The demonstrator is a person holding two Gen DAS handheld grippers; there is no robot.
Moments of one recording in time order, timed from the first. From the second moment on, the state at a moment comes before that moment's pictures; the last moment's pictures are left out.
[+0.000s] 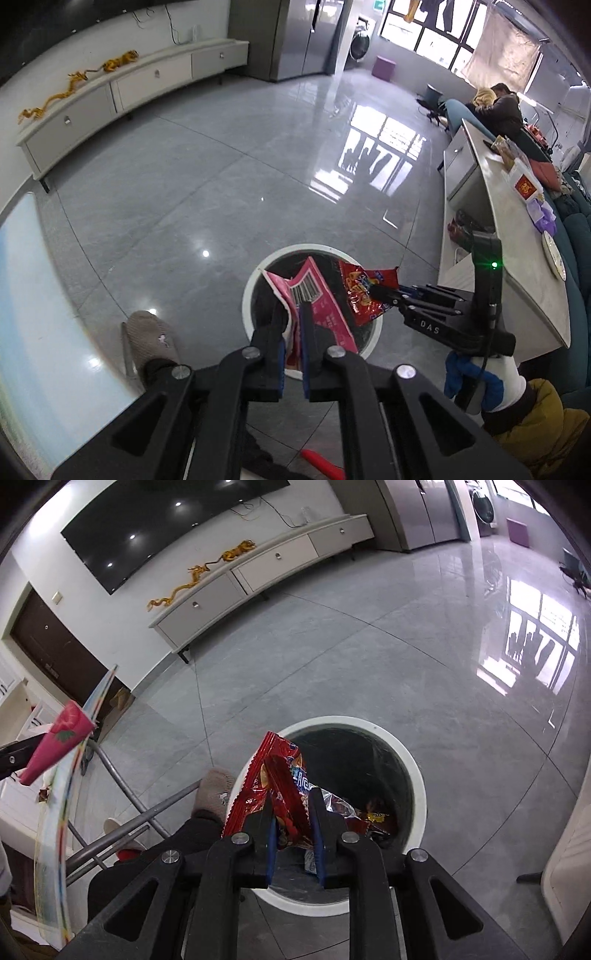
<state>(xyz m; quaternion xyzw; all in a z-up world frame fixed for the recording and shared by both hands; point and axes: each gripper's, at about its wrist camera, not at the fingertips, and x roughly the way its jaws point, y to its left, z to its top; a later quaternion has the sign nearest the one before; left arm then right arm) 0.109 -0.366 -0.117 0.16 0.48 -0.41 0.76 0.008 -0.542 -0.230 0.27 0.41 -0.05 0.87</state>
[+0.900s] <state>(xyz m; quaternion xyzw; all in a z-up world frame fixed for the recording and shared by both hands) 0.105 -0.342 -0.099 0.10 0.47 -0.39 0.79 -0.031 -0.545 -0.172 0.25 0.36 -0.08 0.89</state>
